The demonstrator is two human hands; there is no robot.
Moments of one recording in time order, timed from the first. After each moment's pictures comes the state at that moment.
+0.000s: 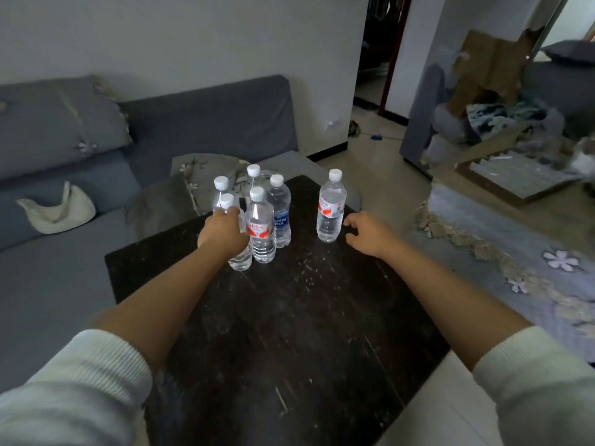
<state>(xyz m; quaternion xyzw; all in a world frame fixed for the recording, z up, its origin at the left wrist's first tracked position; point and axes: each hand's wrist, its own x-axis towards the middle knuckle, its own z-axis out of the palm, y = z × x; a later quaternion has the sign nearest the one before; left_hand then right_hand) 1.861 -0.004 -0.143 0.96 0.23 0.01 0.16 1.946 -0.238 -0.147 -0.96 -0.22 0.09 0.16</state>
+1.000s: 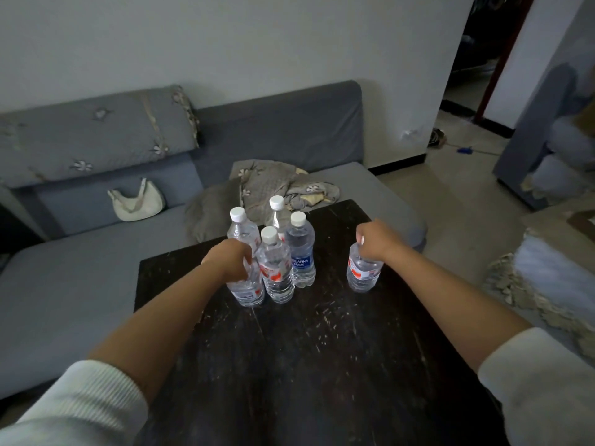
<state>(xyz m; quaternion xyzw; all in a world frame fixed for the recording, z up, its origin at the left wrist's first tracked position) 1.946 0.018 -0.152 0.95 0.28 -0.12 0.06 2.115 -0.181 -0.161 -0.94 -0.30 0.14 0.08</state>
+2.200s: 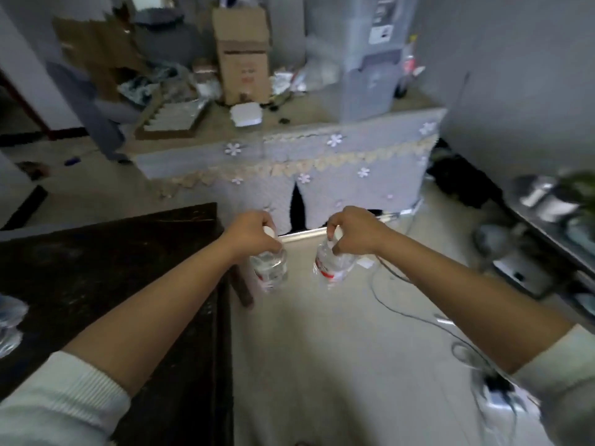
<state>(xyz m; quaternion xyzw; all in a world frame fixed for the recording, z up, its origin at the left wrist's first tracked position) 1.677 -0.343 -0.130 0.87 -0.37 -0.20 0.24 1.548 -0.480 -0.133 -0.94 0.23 0.03 0.23</state>
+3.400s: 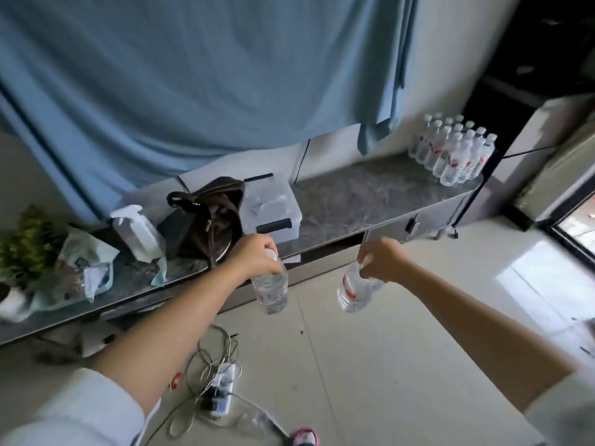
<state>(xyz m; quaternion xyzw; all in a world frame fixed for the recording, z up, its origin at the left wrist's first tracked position) 0.824 -0.697 -0.183 0.32 -0.88 -0.34 -0.02 0.683 -0.518 -0.191 -0.31 0.91 -0.15 0.24</state>
